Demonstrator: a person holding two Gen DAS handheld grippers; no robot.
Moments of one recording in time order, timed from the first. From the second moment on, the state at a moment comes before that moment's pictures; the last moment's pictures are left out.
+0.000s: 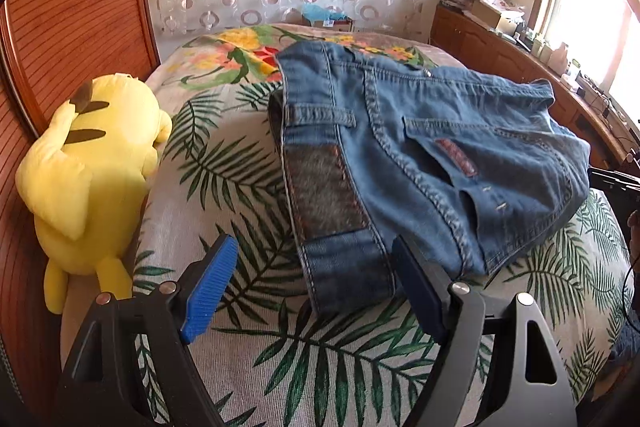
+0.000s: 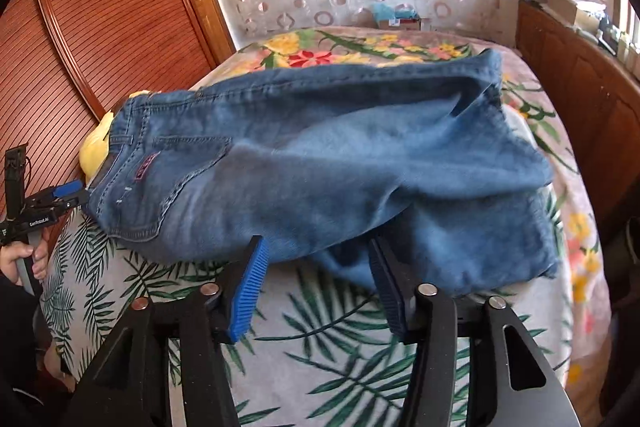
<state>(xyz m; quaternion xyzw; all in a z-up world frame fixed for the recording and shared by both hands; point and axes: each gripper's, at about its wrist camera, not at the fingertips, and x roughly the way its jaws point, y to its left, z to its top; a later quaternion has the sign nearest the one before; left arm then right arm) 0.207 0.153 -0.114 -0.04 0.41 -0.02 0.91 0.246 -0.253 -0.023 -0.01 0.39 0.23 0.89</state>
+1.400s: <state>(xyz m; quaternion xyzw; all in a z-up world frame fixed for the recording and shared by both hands) 0.120 0.182 -0.019 -0.01 0.30 0.00 0.95 0.121 -0.209 0.032 -0.03 0.28 0.31 0.91</state>
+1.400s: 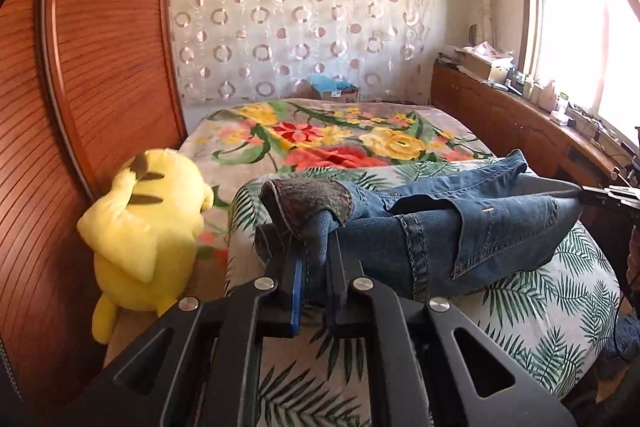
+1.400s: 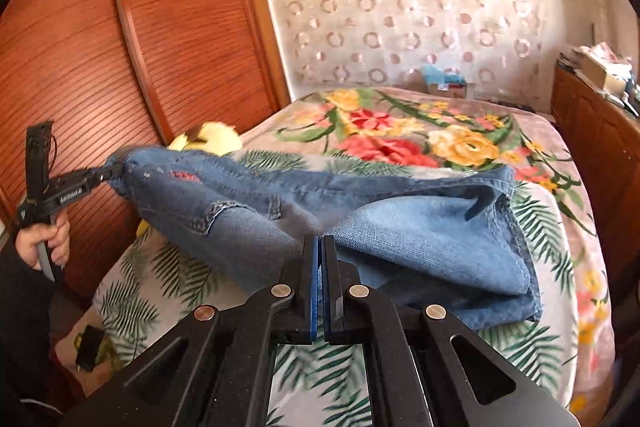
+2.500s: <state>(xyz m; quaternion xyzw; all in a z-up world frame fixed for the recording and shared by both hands) 0.112 0.097 -0.065 -0.01 0.34 -0.07 0.94 0.159 -0.309 0.002 0.01 0.33 0.16 0.93</state>
